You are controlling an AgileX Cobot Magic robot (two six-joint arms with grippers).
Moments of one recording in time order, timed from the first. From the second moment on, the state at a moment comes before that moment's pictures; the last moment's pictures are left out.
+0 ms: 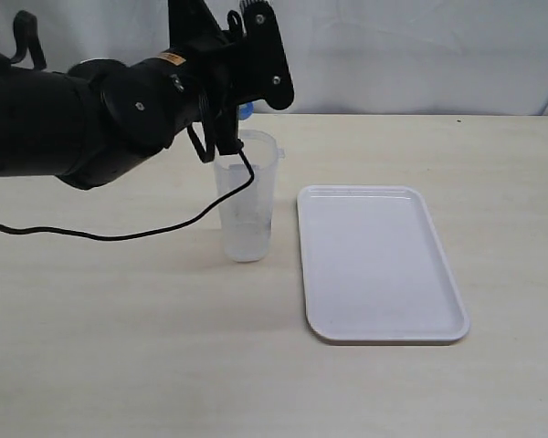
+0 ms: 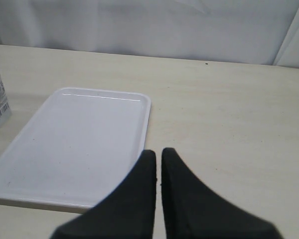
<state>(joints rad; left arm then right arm) -0.72 1.76 -1.13 -0.85 -0.48 1.94 0.05 0.00 0.00 0.01 0.35 -0.08</state>
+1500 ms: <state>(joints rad) -0.79 1.76 -1.07 -0.79 -0.55 2.02 0.05 0.00 0.00 0.01 0.35 -0.08</state>
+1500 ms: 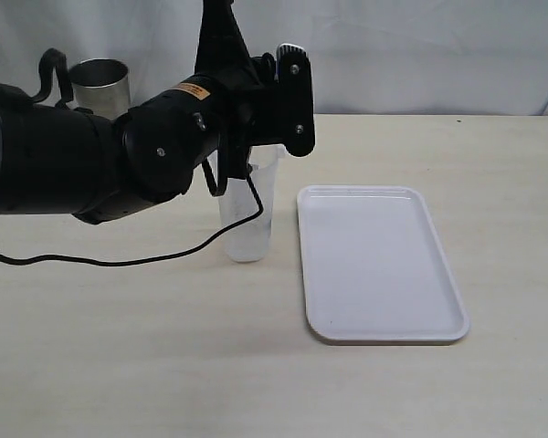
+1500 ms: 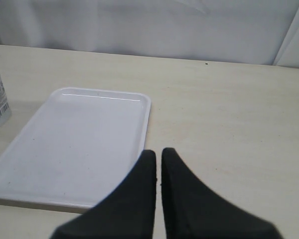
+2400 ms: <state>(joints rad) -0.82 1.75 -1.07 -0.86 -0.55 2.00 0.05 0.00 0.00 0.01 0.35 -0.08</state>
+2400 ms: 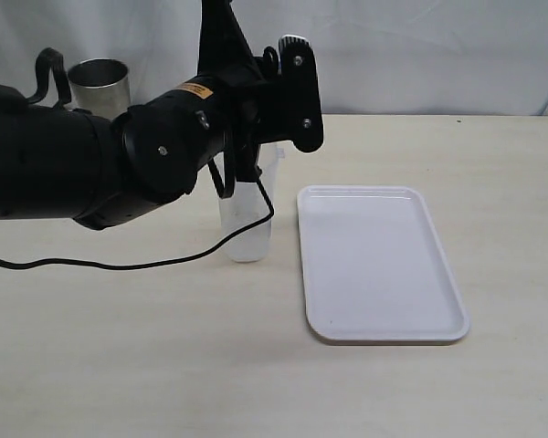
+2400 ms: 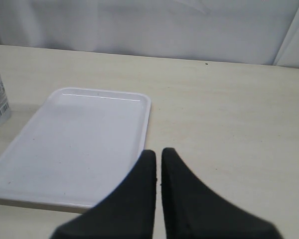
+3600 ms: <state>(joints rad) -0.86 1.68 -0.94 -0.85 -0.56 2.02 0.05 0.00 0.00 0.01 0.35 -0.08</state>
